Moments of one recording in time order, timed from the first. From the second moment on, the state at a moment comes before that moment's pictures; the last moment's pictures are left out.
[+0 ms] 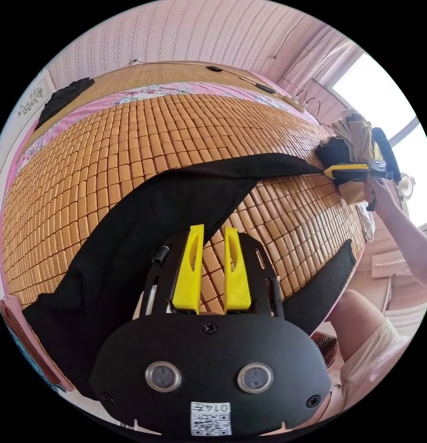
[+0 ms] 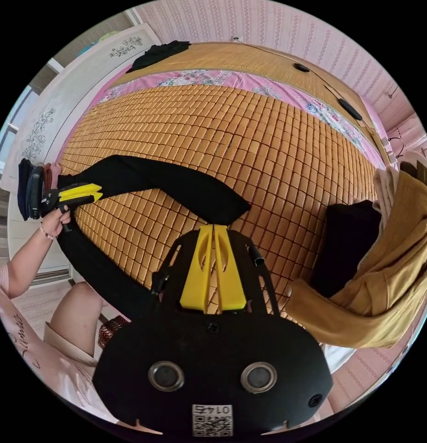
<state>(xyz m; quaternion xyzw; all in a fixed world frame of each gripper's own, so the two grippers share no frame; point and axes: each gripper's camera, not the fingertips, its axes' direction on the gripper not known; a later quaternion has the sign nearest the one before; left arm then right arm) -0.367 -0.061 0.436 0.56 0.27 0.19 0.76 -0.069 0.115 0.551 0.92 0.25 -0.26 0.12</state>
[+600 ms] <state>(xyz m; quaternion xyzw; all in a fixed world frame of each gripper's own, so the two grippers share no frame) -0.518 -0.040 0.513 0.50 0.31 0.00 0.81 -0.062 0.145 0.517 0.93 0.20 -0.21 0.24</state>
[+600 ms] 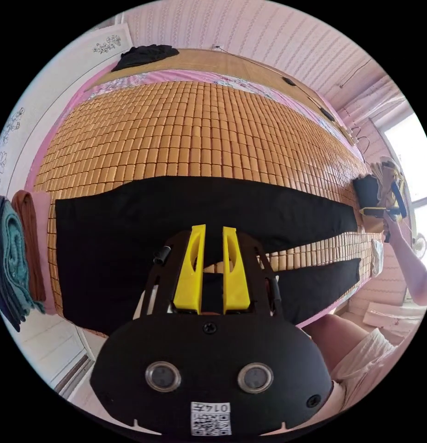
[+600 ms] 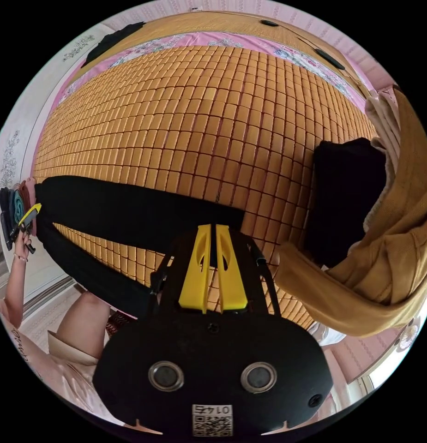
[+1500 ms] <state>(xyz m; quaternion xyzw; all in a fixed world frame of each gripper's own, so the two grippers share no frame) -0.678 -0.111 0.552 0.49 0.34 -0.22 0.77 -0.125 0.119 0.504 0.95 0.19 -0.13 0.20</state>
